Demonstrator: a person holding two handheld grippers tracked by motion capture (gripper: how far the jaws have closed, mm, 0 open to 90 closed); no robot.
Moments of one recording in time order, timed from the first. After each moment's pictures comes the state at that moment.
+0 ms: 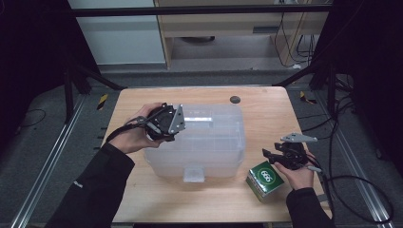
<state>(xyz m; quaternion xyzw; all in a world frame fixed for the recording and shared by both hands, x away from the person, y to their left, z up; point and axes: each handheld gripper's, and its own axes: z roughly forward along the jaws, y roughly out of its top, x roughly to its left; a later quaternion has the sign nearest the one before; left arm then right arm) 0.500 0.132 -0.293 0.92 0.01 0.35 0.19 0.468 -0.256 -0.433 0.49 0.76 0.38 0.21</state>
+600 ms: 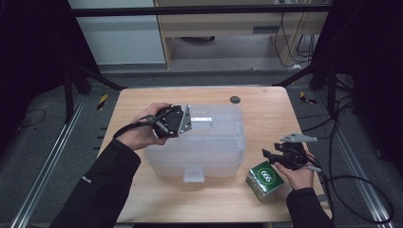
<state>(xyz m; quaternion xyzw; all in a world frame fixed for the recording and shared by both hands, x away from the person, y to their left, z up) 0.510 0.117 -0.299 0.92 -0.01 0.36 0.15 0.468 -0.256 -0.433 0.49 0.76 0.38 0.21</state>
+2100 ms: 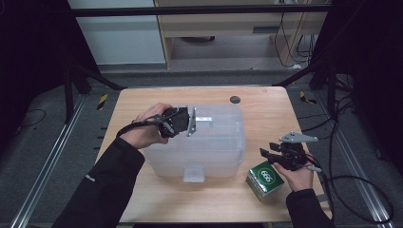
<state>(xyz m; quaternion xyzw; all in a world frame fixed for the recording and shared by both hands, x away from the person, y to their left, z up) 0.507 0.102 -0.298 0.92 -0.03 0.37 0.09 0.459 -0.246 -0.416 0.46 0.77 0.40 0.20</state>
